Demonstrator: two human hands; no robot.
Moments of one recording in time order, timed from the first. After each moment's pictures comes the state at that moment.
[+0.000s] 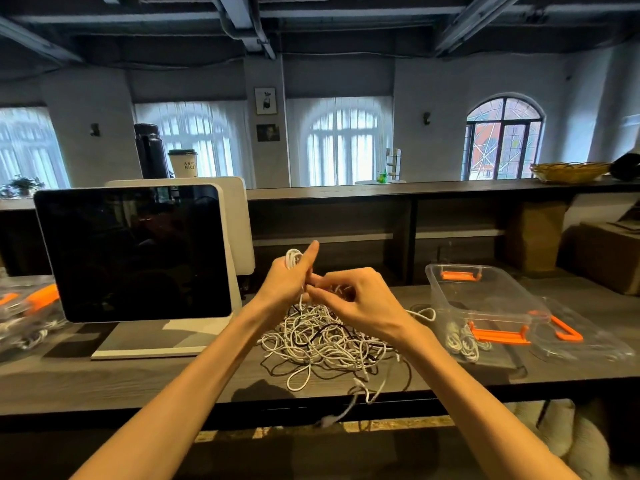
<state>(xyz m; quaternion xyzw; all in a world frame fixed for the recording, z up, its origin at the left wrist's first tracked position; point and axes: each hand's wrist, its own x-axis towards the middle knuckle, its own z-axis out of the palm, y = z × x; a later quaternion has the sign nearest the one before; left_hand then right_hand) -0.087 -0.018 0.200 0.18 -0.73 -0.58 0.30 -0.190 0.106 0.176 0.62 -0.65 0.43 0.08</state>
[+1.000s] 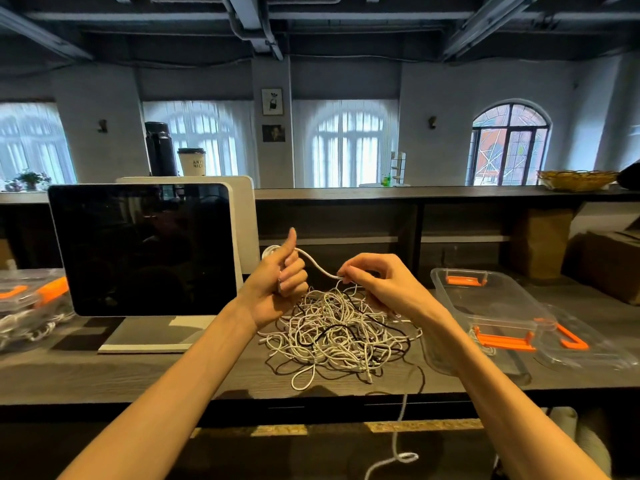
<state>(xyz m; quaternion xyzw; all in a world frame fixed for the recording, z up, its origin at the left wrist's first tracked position) -0.062 -0.042 0.206 0.03 -0.48 -0.86 0.19 -0.210 0.122 0.196 0.54 -0.65 0.53 -0.09</state>
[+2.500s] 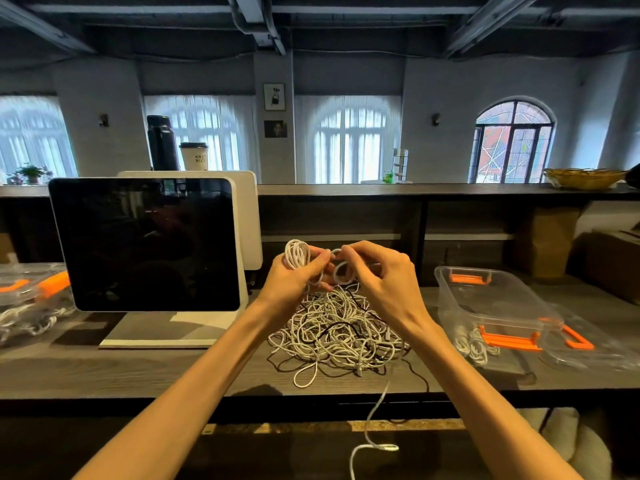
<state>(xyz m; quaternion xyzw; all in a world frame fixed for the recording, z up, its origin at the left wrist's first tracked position) -0.071 -0.018 0.197 0.07 -0.66 -0.66 0.34 -0.182 0.109 0.191 0.52 -0.63 0.55 0.17</state>
